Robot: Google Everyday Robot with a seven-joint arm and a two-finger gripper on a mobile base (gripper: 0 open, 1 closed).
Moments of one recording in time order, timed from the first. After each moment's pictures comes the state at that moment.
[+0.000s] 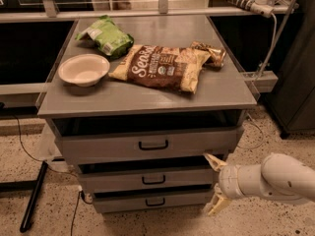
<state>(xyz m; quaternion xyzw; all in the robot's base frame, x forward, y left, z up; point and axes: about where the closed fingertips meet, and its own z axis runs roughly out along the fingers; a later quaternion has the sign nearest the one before) 0.456 -0.170 0.562 -0.67 0.65 0.09 0.35</state>
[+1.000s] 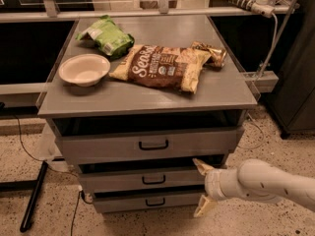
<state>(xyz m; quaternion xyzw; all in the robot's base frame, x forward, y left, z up) 0.473 -0.149 0.501 -0.67 0.66 0.07 0.33</state>
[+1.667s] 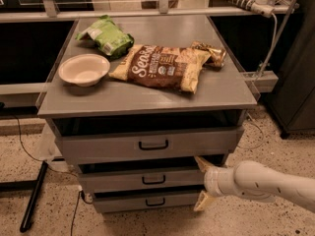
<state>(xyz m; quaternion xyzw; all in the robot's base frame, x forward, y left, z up) 0.502 -0.156 0.474 -0.67 0.66 0.04 0.34</state>
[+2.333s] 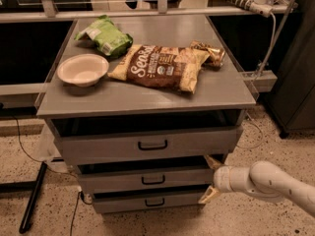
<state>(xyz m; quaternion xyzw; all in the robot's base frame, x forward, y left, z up) 0.533 -0.188 0.449 -0.65 0.64 0.07 0.41</state>
